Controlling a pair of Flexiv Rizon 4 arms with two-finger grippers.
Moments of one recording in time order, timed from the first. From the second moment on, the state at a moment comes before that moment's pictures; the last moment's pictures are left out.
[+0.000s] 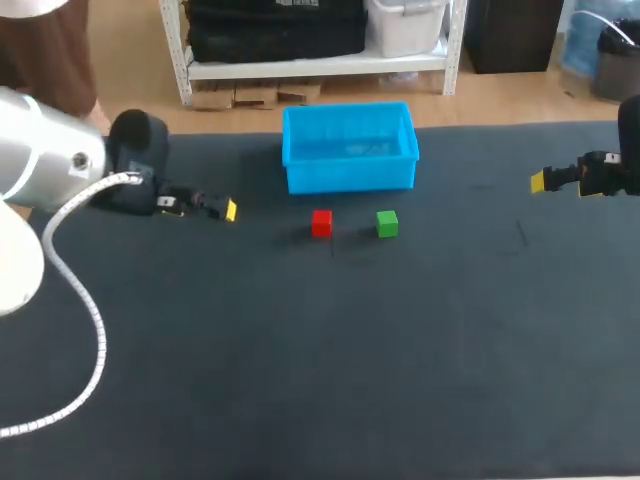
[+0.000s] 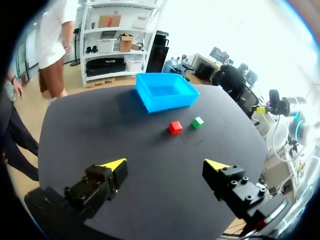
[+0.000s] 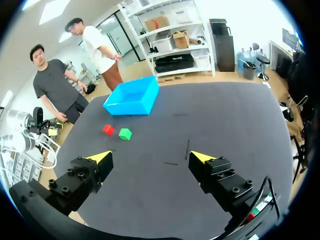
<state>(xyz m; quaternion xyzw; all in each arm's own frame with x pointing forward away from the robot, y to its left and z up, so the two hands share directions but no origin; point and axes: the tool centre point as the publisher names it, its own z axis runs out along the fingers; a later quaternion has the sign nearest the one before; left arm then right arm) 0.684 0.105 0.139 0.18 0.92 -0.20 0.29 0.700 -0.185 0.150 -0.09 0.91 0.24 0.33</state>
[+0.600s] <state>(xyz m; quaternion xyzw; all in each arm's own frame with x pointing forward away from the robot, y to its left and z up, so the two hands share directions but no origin) 0.699 0.086 0.151 0.16 0.93 -0.19 0.27 0.700 -0.185 0.150 -0.09 0.91 0.24 0.33</state>
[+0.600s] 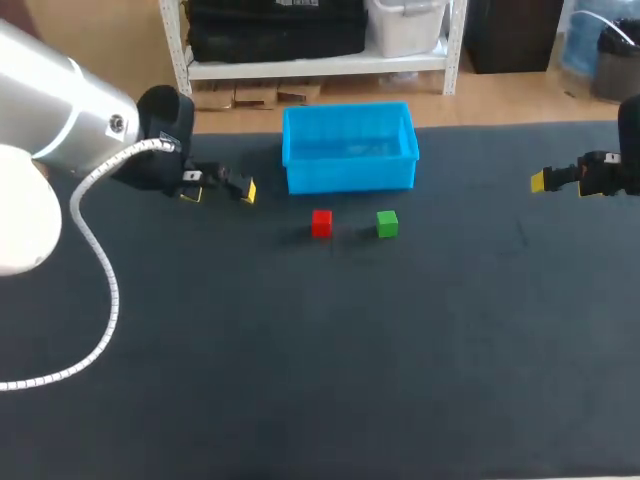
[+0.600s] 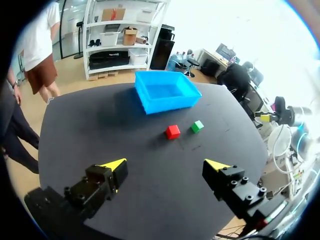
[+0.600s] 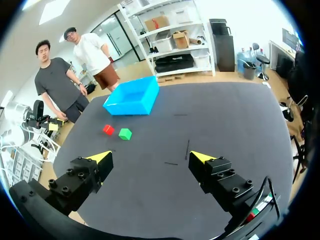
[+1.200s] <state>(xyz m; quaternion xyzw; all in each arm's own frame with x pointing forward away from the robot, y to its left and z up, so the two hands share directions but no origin) 0.694 0.046 0.150 0.19 0.93 -0.15 0.26 0.700 -0.185 0.150 -0.09 0.91 0.24 0.33</state>
